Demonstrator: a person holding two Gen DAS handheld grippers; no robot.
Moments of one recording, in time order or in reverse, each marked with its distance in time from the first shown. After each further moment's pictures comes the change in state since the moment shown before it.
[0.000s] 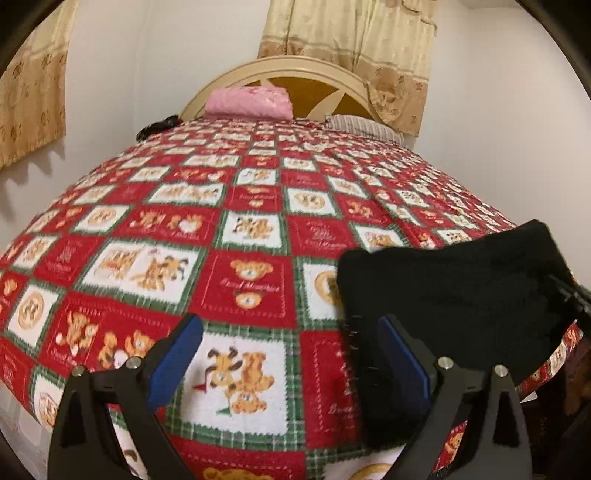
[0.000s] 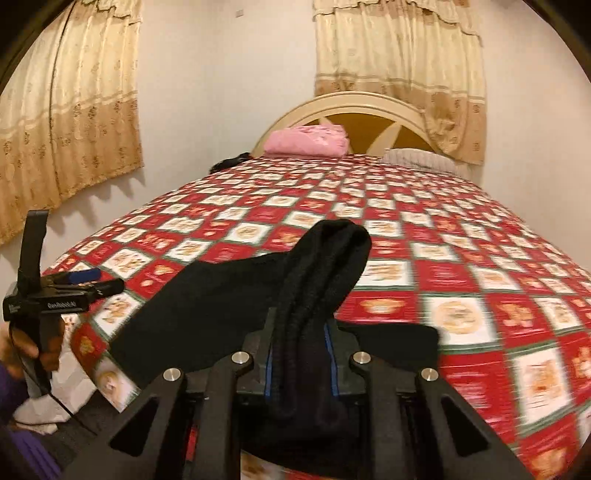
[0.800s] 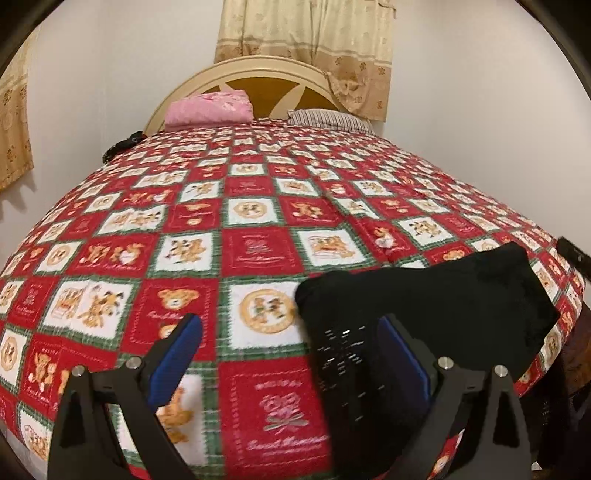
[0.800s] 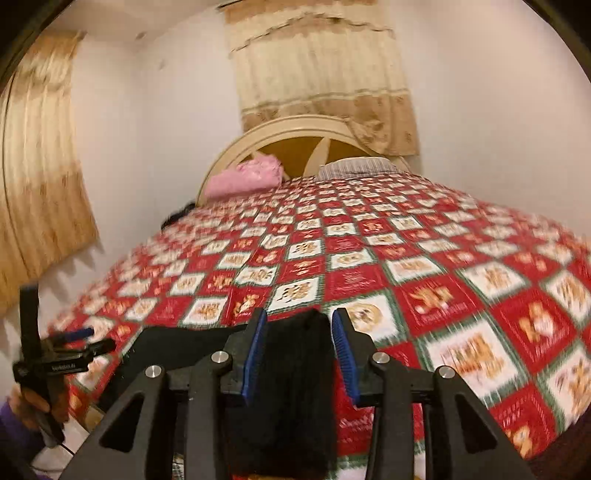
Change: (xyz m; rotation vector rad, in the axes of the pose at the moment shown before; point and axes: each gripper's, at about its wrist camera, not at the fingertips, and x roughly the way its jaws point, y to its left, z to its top) left arm 0.019 -0.068 0.015 0.123 0.021 -0.045; right arm -0.030 -0.065 -0.001 0.207 -0.112 -0.130
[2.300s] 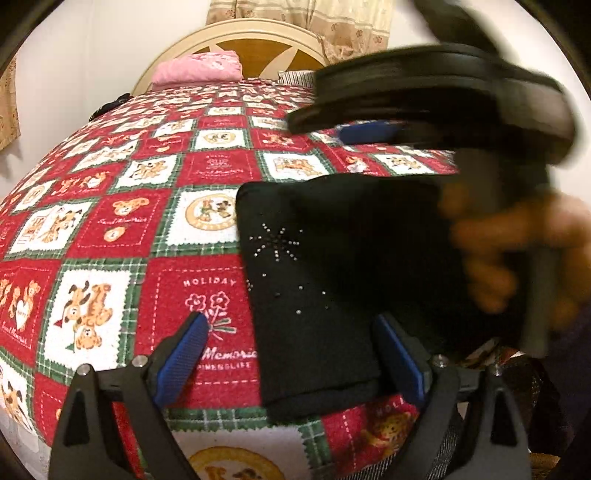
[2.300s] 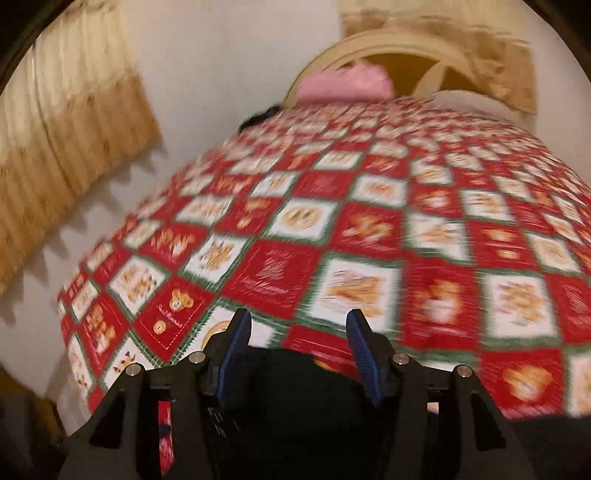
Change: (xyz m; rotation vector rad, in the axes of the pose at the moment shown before) left arm 0.008 -0.030 -0.057 -0.041 0.143 -0.054; right arm 0.155 0.145 0.022 -0.118 0.330 0.289
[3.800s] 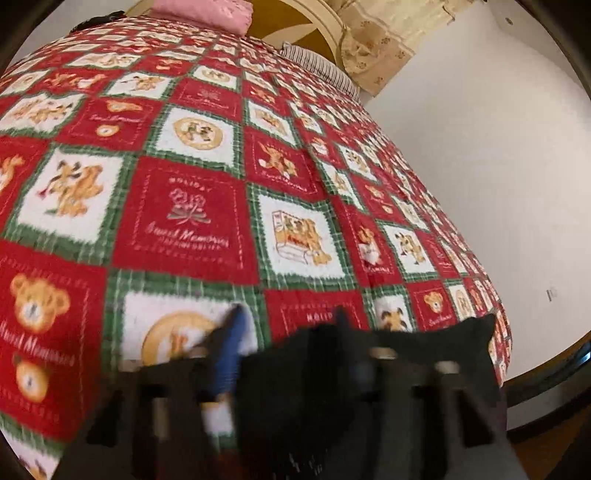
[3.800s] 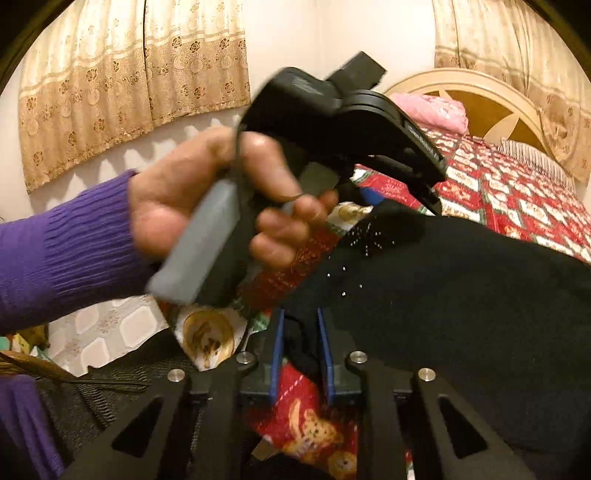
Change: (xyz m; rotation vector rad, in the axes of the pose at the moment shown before) left arm 0.089 0.065 0.109 -0.264 0.150 -0.336; right arm -0.033 0.089 -0.147 -0.326 -0.009 0.155
